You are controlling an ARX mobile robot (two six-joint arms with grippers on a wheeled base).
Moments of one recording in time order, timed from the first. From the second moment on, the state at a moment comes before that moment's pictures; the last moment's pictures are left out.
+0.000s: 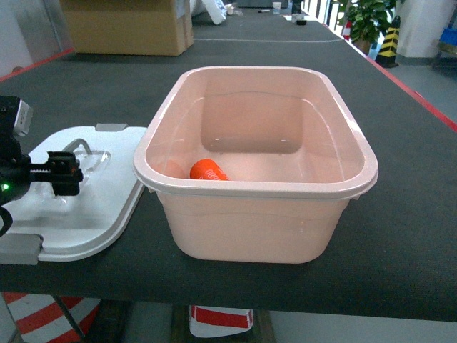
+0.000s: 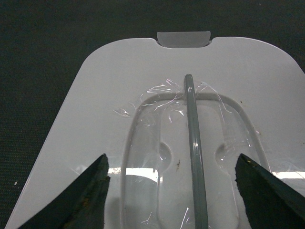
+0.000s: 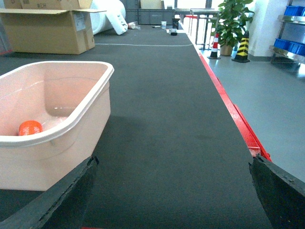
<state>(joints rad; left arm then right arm) 0.10 2.21 0.95 0.94 0.06 0.08 0.00 0.00 0.01 -0.01 0.00 0.00</state>
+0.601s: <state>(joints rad) 0.12 2.16 0.94 0.92 0.08 0.09 0.00 0.00 0.01 -0.01 0.00 0.00</state>
